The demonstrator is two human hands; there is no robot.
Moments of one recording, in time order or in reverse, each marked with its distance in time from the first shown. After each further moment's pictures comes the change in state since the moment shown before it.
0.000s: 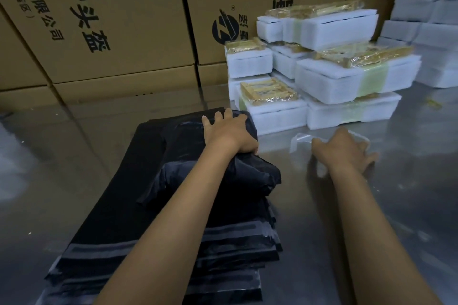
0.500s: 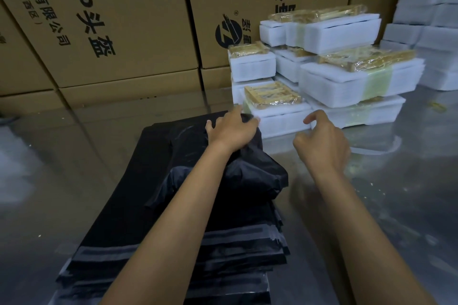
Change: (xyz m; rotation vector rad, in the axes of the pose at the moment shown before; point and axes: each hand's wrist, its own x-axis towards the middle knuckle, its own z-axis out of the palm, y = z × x) left_hand -0.001 -0.009 -0.004 -0.551 0.146 -0.027; right_hand -0.033 -0.039 0.001 0.292 0.234 -0.302
